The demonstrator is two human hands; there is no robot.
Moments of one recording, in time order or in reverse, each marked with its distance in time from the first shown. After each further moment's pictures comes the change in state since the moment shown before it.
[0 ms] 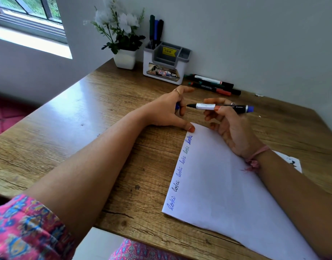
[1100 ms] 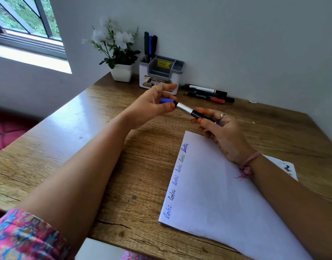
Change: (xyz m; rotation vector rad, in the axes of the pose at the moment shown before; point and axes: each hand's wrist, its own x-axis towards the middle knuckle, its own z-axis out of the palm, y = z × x) left_hand -0.005 -0.011 -0.019 -0.626 0.186 -0.007; right_hand -0.003 -0.001 0.002 -0.229 0.039 -0.027
